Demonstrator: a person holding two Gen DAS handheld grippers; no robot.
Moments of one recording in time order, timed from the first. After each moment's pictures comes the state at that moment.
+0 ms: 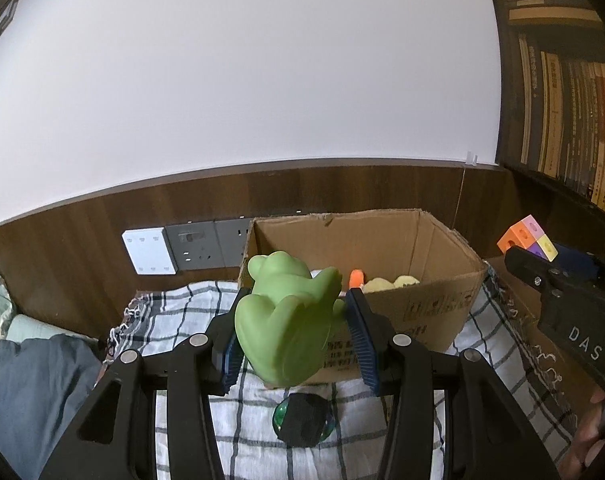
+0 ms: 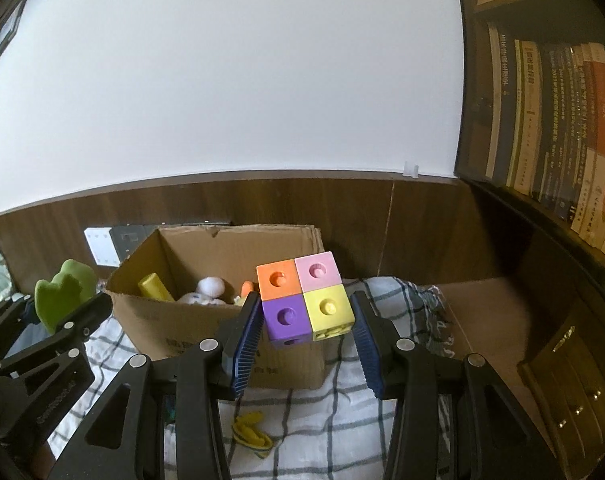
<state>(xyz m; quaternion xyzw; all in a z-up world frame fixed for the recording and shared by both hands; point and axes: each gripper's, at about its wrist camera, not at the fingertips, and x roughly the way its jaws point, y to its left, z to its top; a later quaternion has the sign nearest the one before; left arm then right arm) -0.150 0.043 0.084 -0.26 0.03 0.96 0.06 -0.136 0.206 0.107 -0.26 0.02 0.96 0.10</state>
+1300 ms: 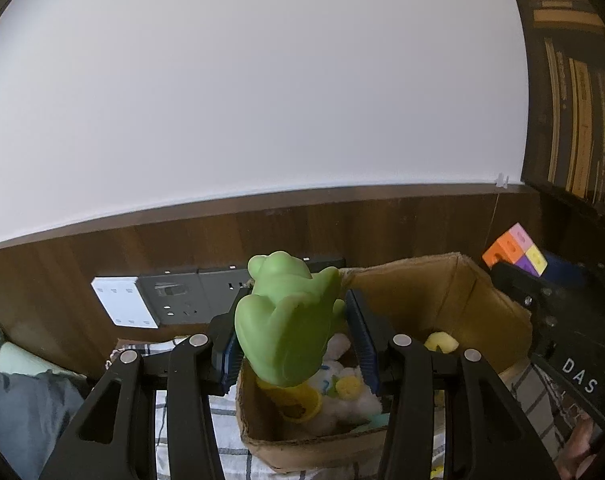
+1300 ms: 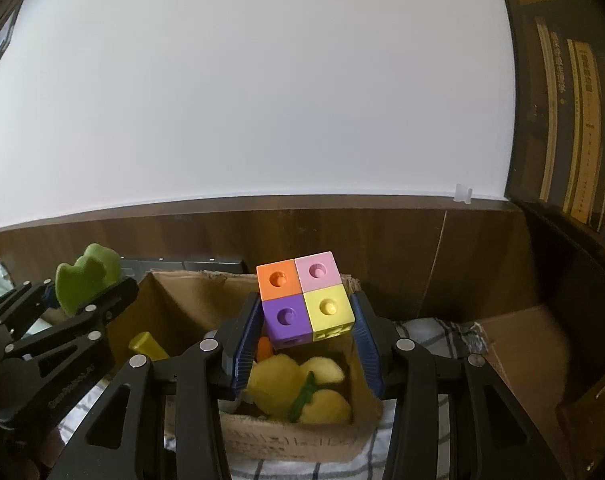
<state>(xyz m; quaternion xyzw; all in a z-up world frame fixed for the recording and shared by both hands) -0.252 0.043 0.088 -0.25 0.04 0.96 0.08 -0.226 0.203 0.105 -0.24 0.02 0.97 0.08</state>
